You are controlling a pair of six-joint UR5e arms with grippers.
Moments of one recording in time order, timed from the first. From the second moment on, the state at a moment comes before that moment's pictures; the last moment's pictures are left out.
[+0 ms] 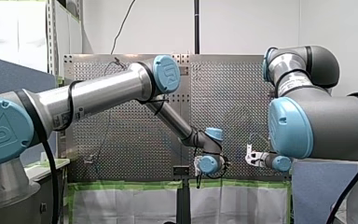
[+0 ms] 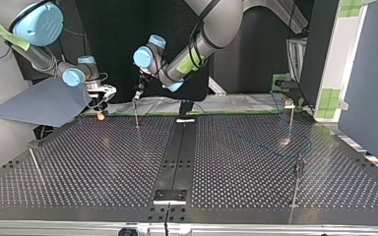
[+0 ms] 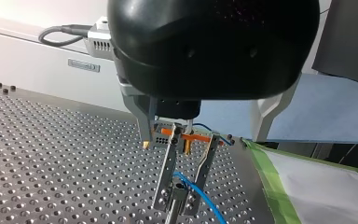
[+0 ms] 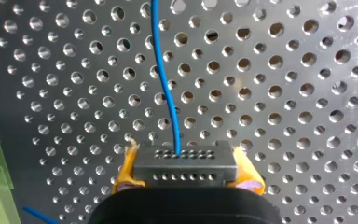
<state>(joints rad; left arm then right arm) -0.83 -2.79 -1.02 -2.66 -1.89 -1.73 1.62 -0.48 1.42 -0.82 1.16 1.64</state>
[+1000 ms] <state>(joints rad) -0.83 -2.78 -1.04 -2.76 -1.97 -1.72 1.62 -0.48 1.42 -0.82 1.16 1.64</state>
